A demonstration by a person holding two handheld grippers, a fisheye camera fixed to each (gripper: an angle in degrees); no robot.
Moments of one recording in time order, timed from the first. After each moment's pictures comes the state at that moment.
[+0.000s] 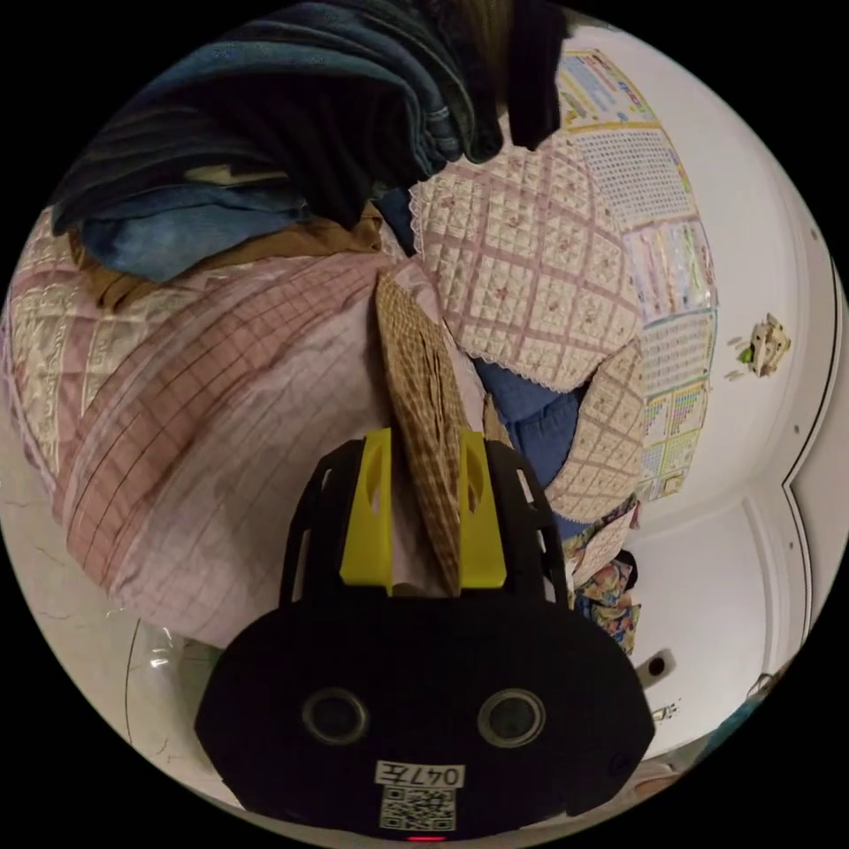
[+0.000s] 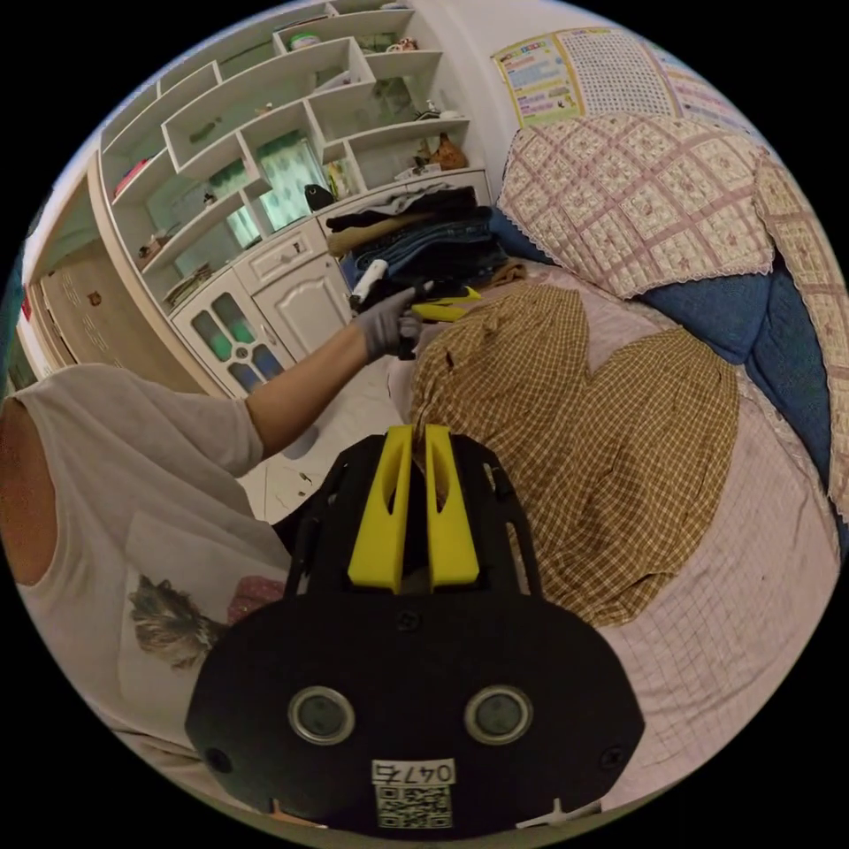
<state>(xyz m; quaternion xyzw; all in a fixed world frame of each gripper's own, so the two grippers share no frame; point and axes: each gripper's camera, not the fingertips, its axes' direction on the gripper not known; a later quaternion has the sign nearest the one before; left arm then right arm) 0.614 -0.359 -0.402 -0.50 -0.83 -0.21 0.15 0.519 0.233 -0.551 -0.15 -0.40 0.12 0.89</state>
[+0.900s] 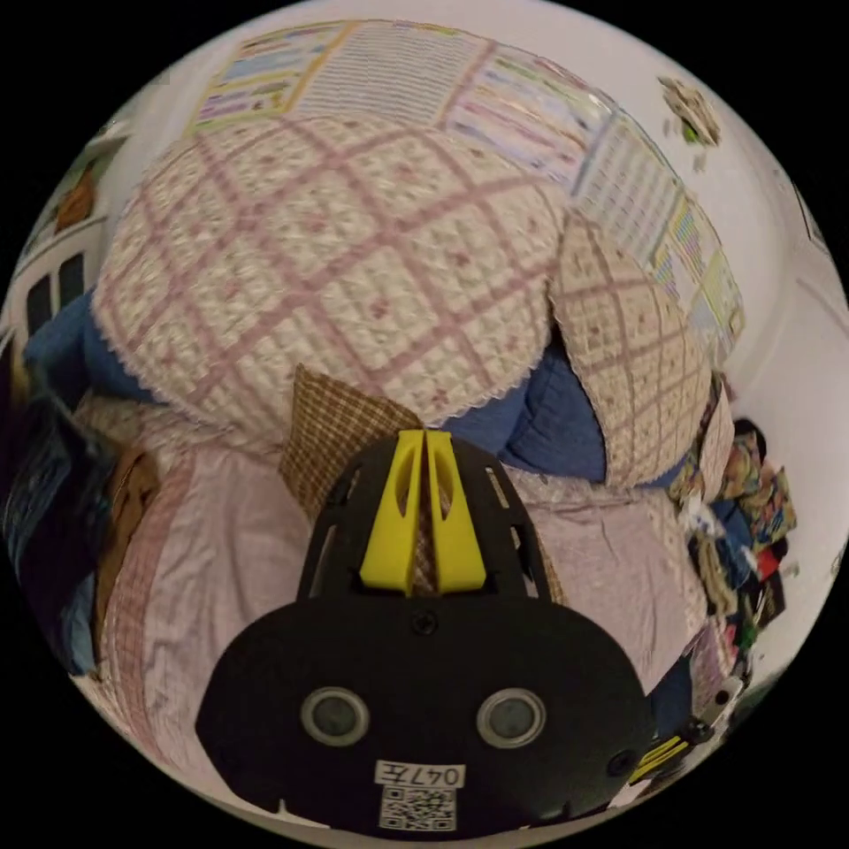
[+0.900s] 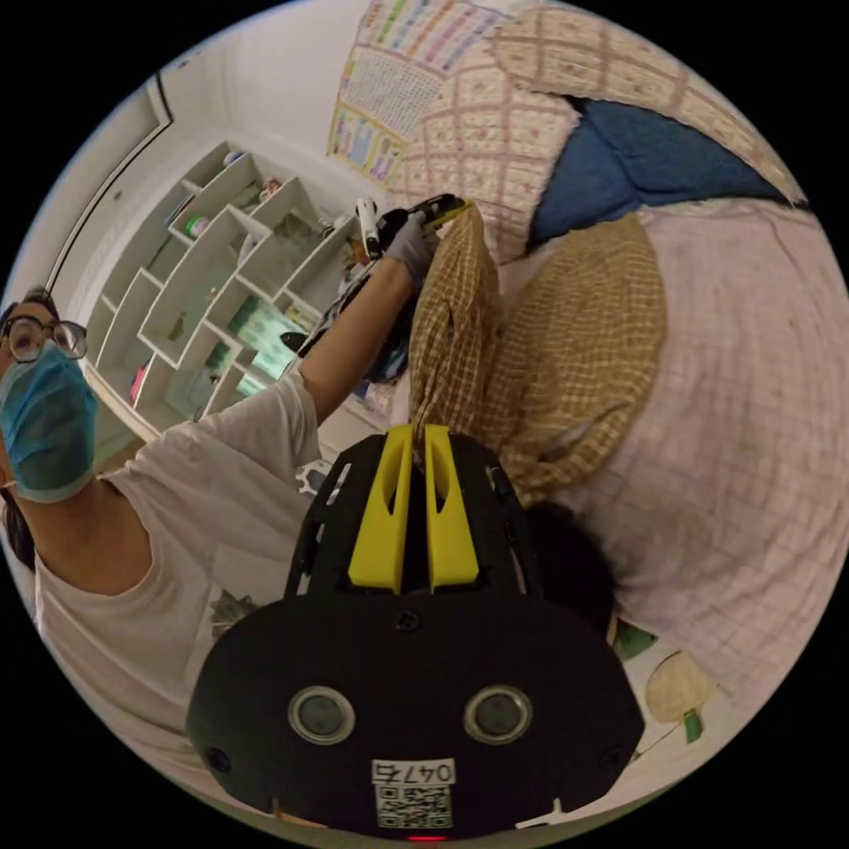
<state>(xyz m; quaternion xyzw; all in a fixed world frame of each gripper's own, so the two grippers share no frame) 0.317 0.177 -0.499 -0.77 -0.62 -0.07 0.09 0.688 0.473 -0.565 -0.12 -0.44 0.42 0.79</state>
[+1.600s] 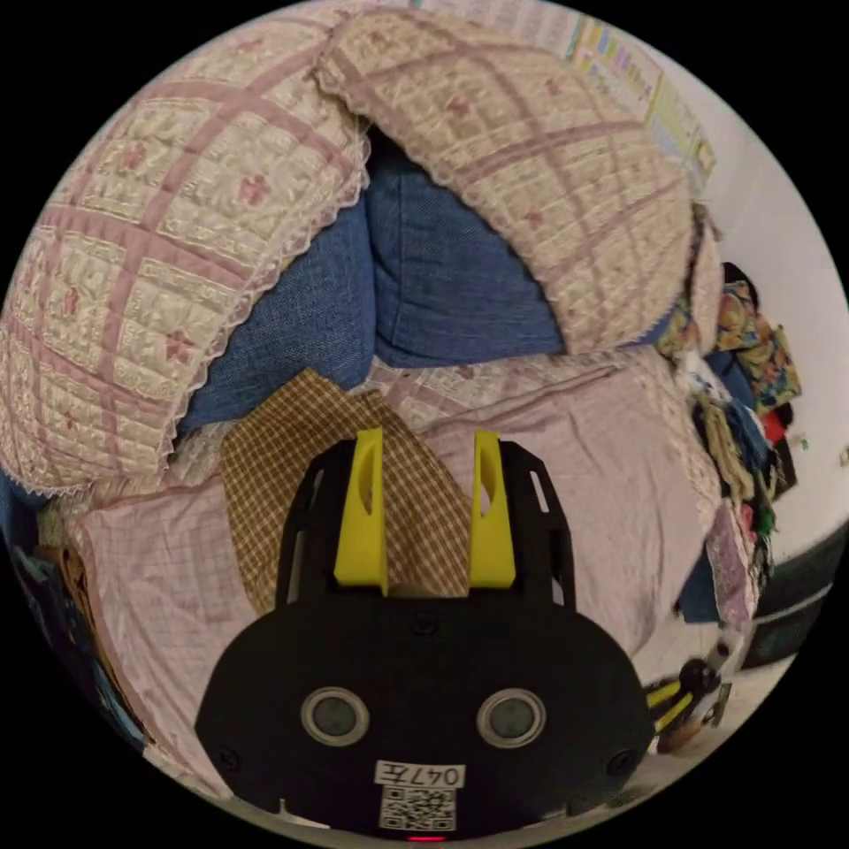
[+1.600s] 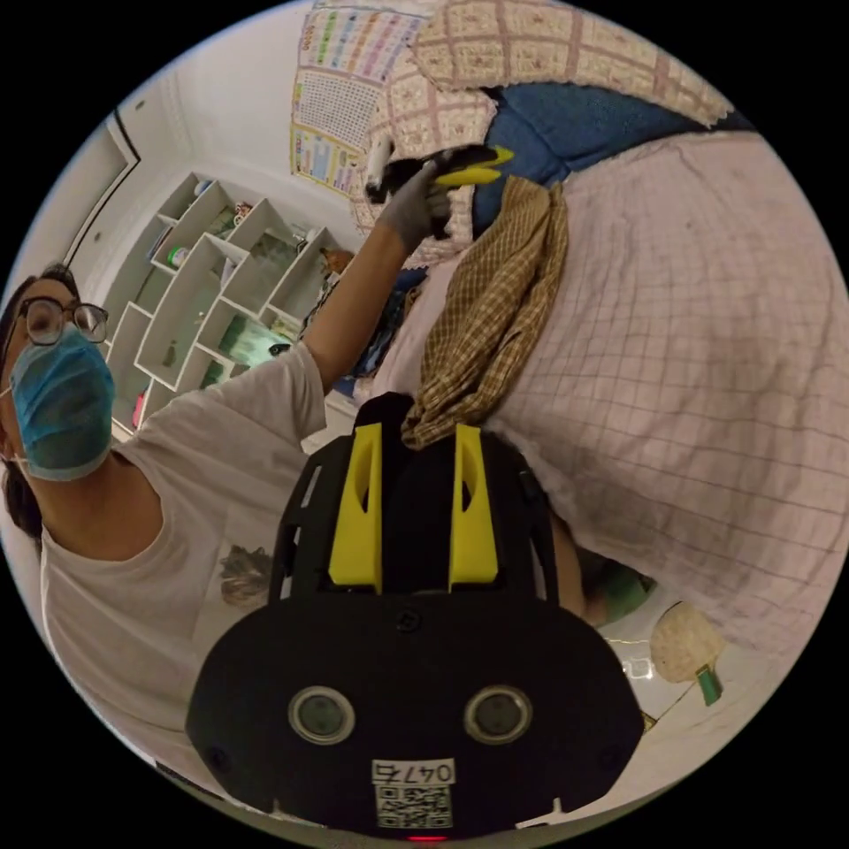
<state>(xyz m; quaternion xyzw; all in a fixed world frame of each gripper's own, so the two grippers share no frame) 0.263 0.474 -0.608 -0.86 -0.47 -0.22 0.00 0.731 0.588 -0.608 -0.13 -0.42 0.45 0.78</state>
